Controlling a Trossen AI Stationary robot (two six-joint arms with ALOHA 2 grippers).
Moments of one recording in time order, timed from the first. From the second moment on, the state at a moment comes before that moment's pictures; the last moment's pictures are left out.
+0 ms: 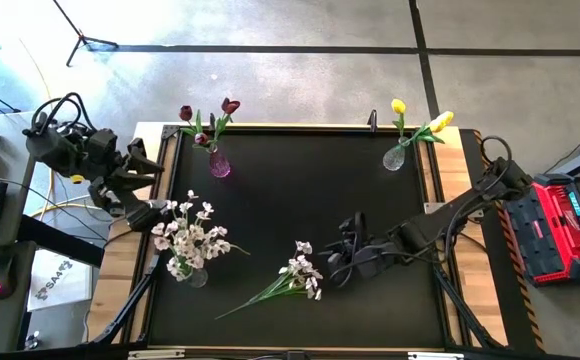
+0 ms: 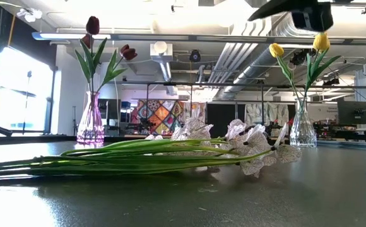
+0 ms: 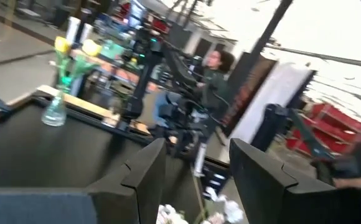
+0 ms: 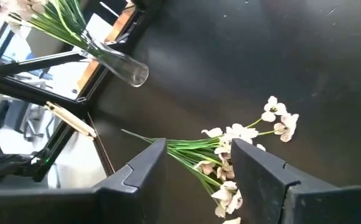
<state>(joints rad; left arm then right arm) -0.85 0.38 1.08 -0.68 -0.75 -0.46 0.52 1.44 1.09 -0.38 0.50 1.26</state>
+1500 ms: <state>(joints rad) 0.03 1.19 1.33 -0.58 0.01 -0.35 0.48 1.44 0.98 -0.29 0.34 1.21</state>
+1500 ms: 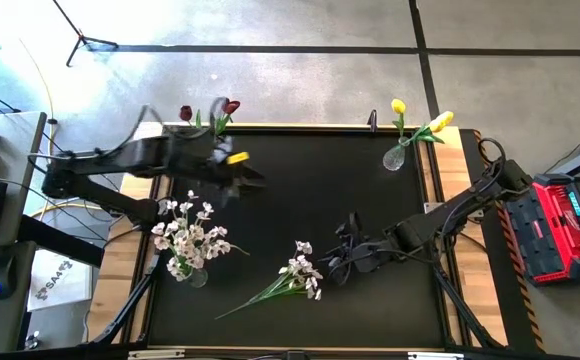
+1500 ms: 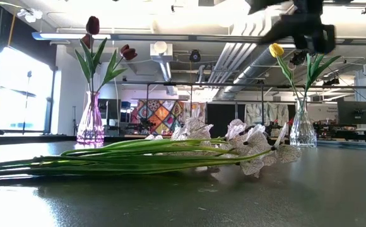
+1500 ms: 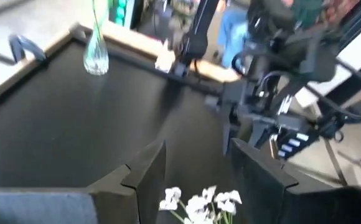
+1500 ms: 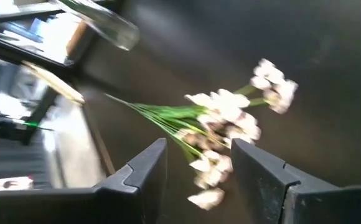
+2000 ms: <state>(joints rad) 0.13 1.29 1.33 -0.58 0.08 -0.33 0.47 1.51 0.98 -0.33 0.24 0.66</state>
